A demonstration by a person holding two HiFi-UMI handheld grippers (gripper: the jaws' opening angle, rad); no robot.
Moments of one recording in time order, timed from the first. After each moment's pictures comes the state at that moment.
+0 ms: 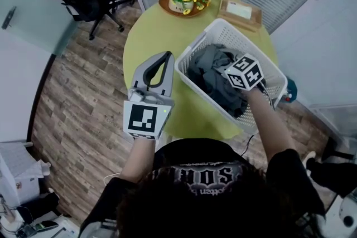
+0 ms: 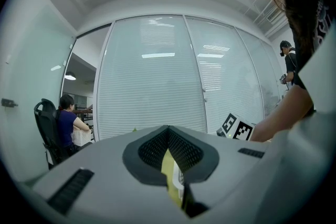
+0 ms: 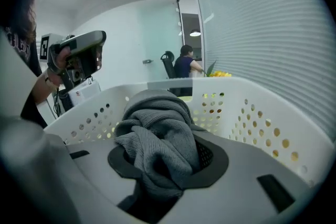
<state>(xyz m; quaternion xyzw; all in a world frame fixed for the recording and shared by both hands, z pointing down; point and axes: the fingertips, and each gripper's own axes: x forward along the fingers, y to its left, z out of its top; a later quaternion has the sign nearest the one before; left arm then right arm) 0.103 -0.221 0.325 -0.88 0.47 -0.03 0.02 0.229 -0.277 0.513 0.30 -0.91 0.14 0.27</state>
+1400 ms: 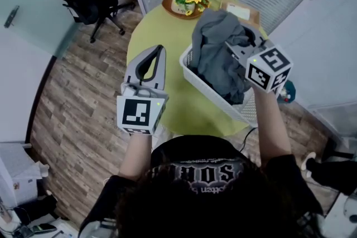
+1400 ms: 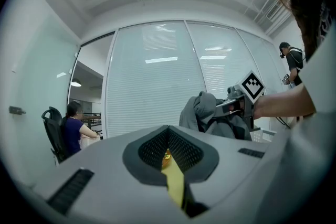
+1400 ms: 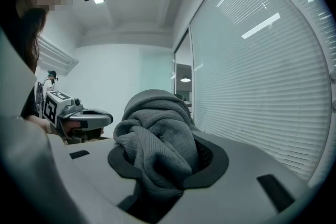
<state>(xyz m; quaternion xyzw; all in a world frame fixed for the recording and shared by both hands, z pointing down) 0.068 -0.205 0.299 -0.87 0.49 -0.02 0.04 0.216 -0.265 0.296 0.39 -0.92 0.01 0.06</state>
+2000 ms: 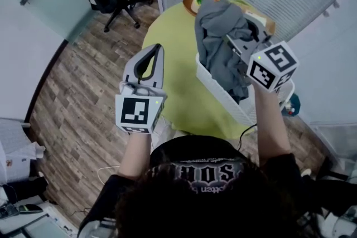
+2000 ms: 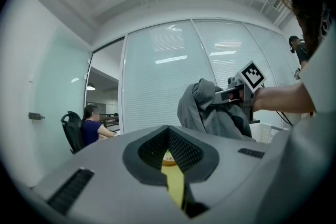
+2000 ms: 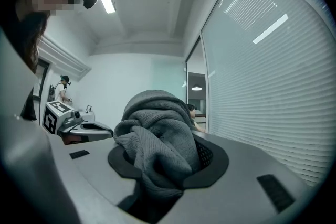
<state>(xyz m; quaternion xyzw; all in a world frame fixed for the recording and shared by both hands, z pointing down) 0.016 -0.189 0.295 -0.83 0.56 -0.03 0.05 0.151 -0.263 0.253 0.33 -0.94 -0.02 0.02</state>
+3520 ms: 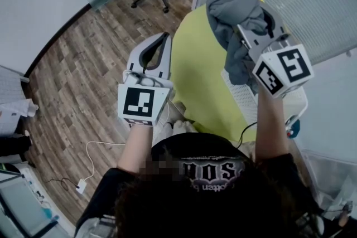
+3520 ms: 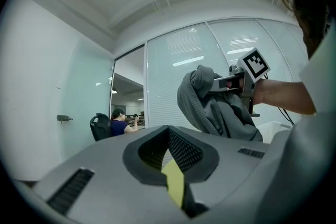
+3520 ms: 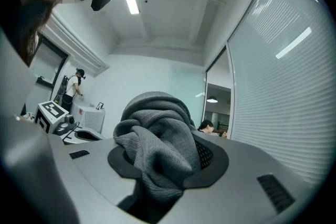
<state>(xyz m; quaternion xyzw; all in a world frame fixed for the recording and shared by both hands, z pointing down) -0.095 -0.135 0.282 -0.77 0.64 -0.01 0.05 0.011 -0.216 0.192 0.26 -0.96 -0.11 0.01</state>
